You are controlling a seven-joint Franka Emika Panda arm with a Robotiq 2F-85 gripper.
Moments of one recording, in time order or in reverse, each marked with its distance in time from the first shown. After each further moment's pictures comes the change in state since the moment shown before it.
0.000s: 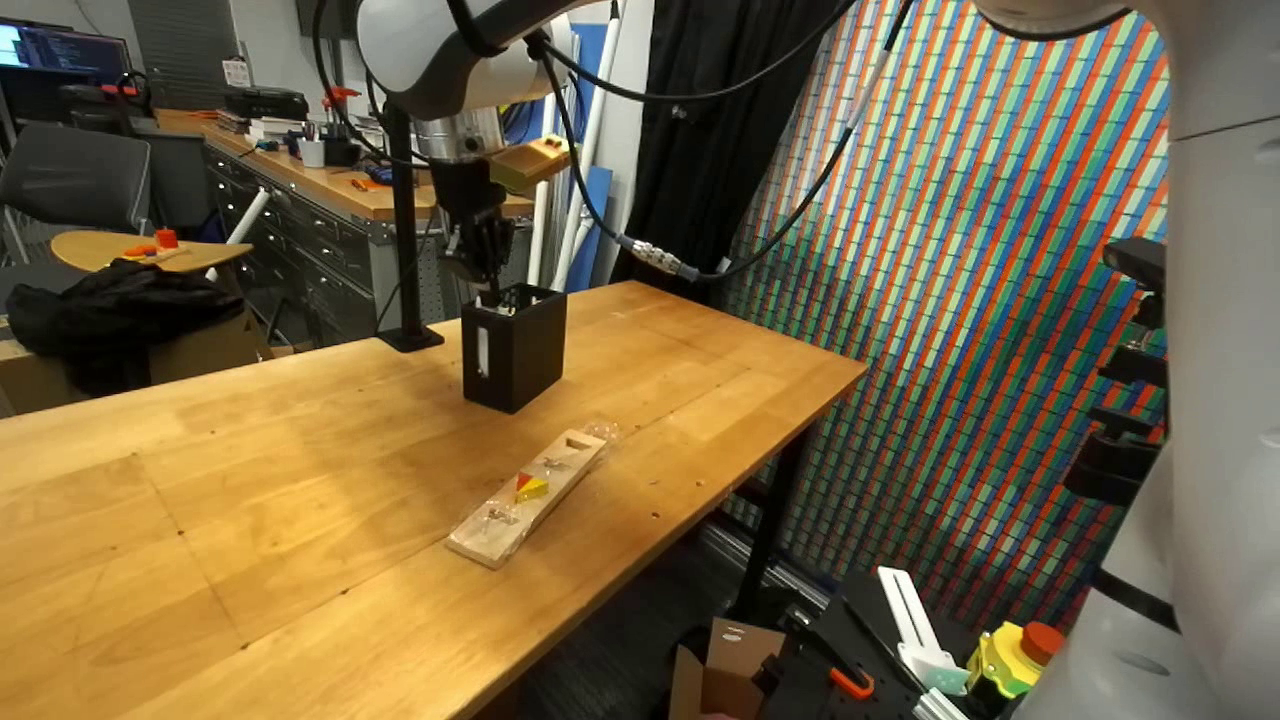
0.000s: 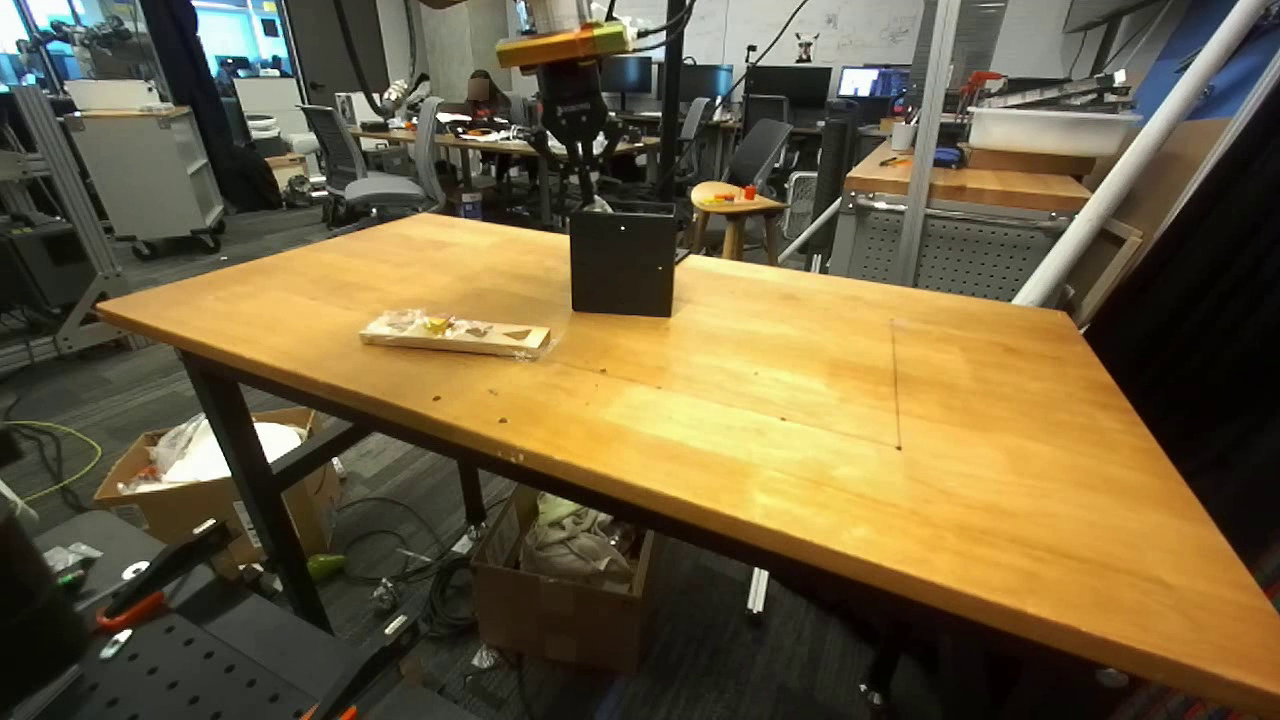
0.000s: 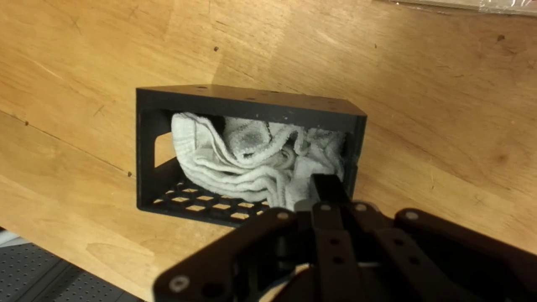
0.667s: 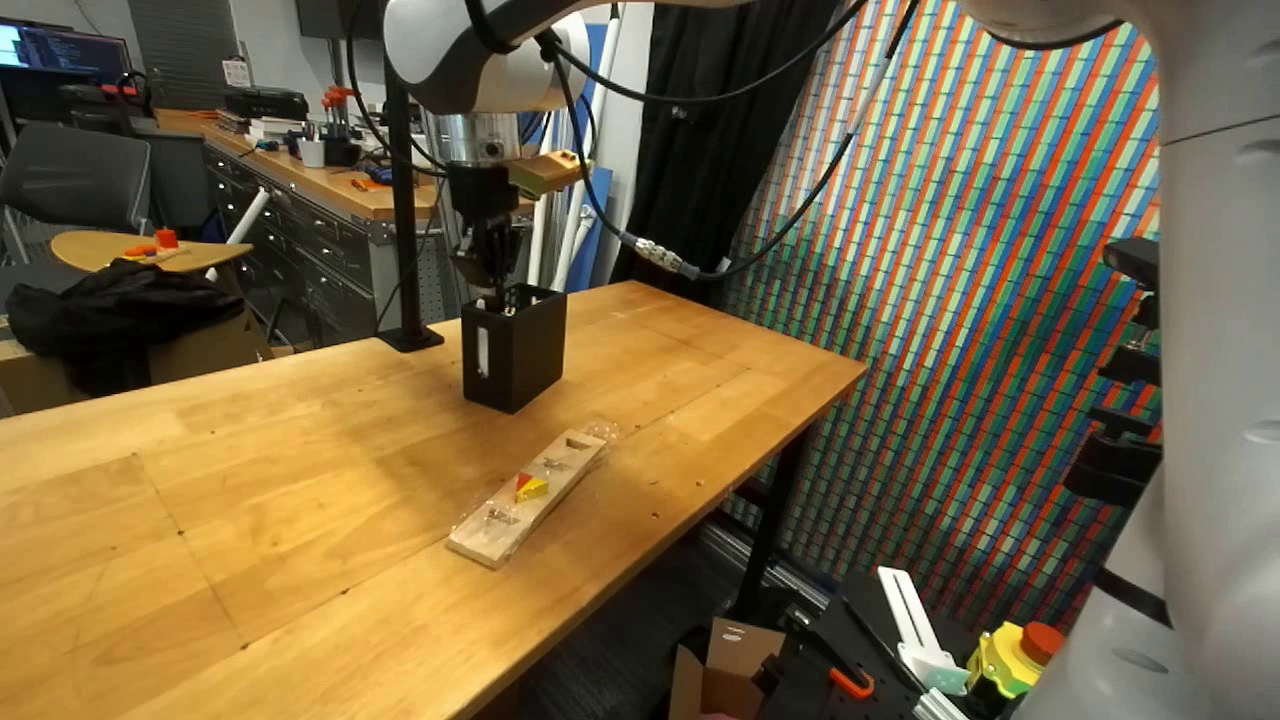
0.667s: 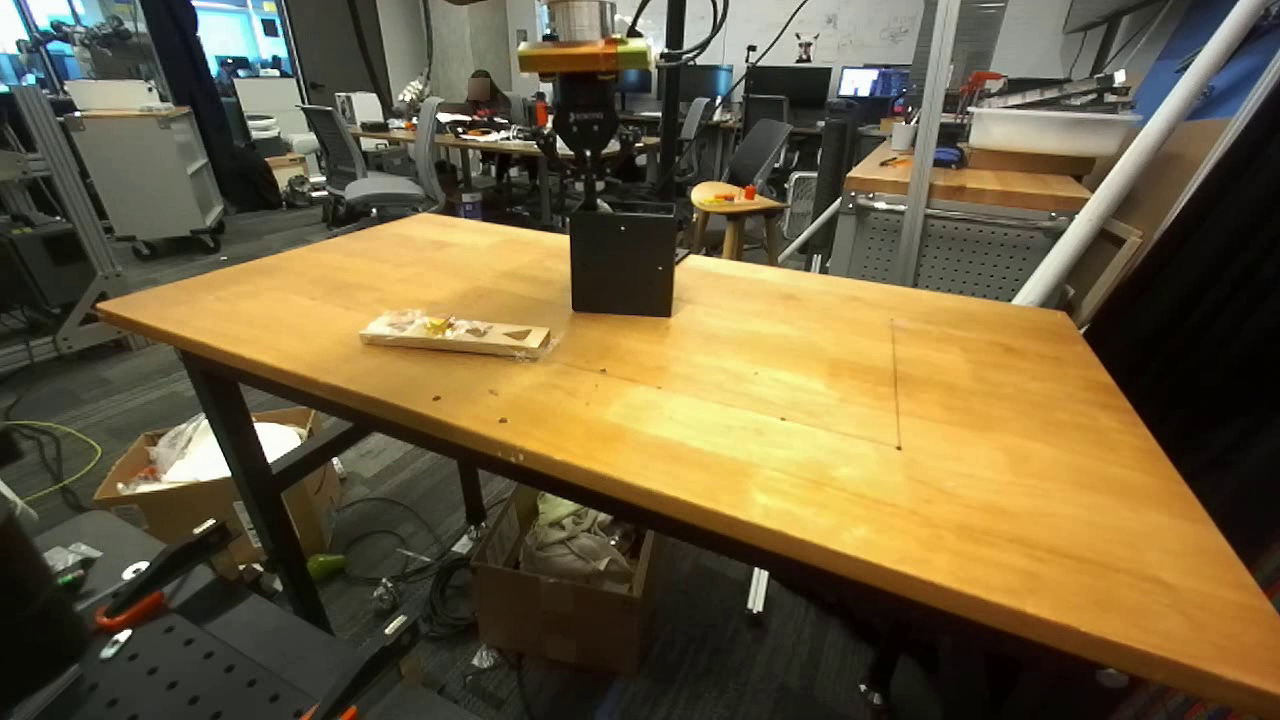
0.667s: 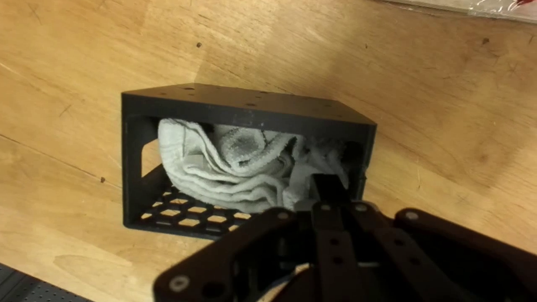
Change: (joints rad) arm -0.048 0.016 0.002 0.009 0.114 0.001 -0.107
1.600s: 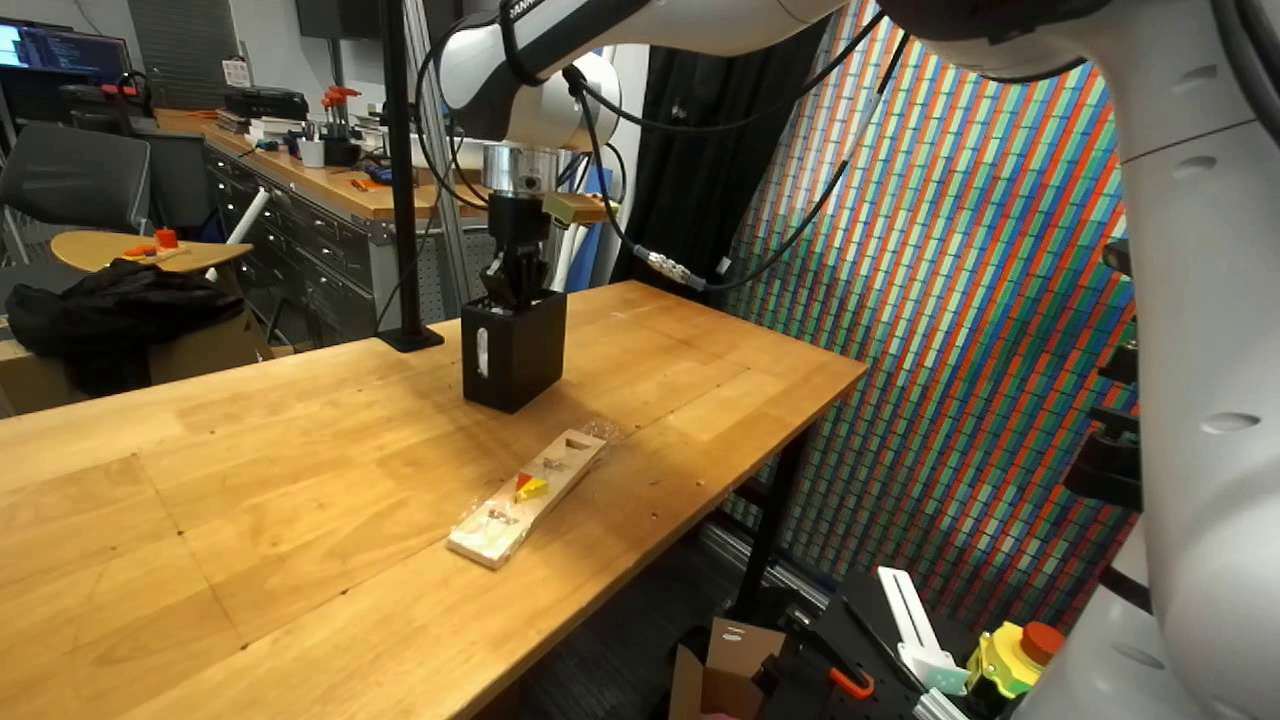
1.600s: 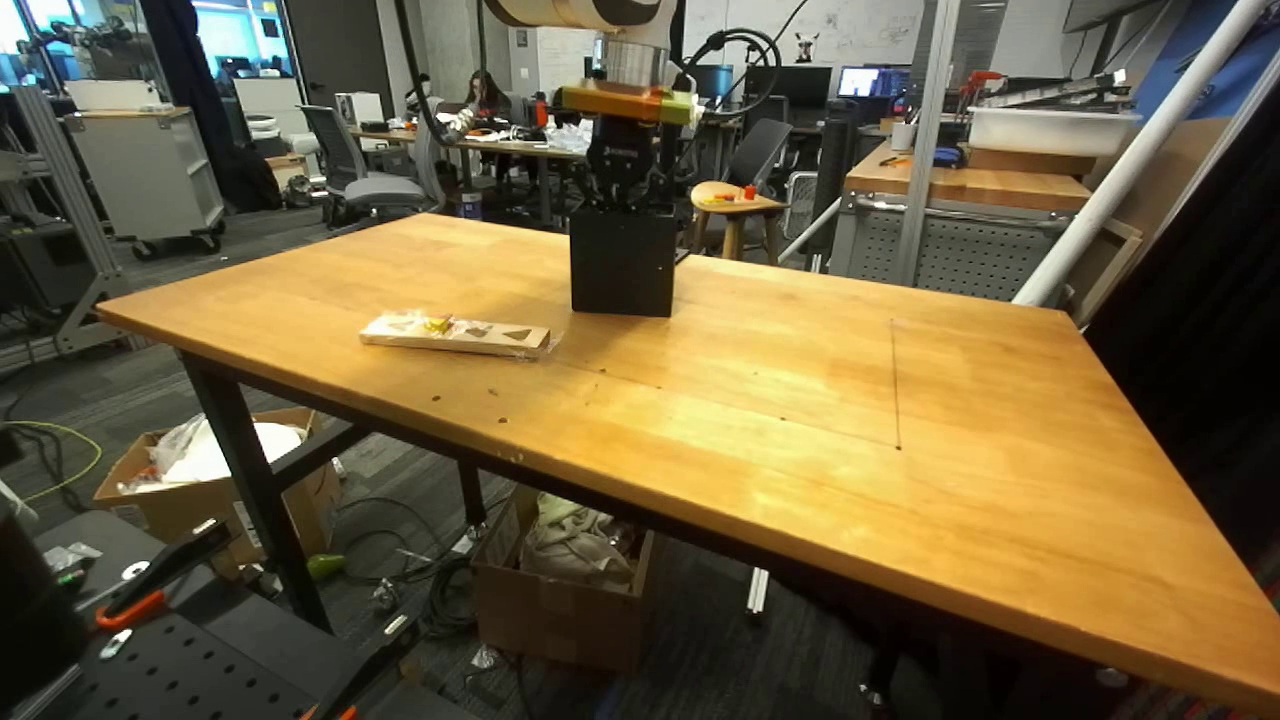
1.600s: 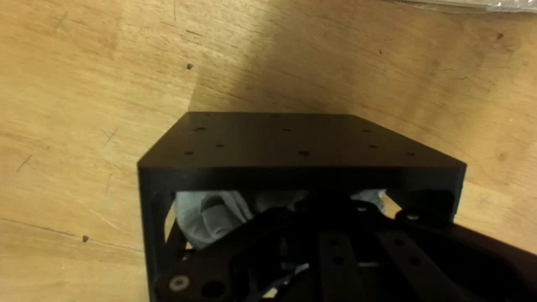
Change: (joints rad) arm -0.100 0.073 0.001 0.023 0.159 0.000 -0.079
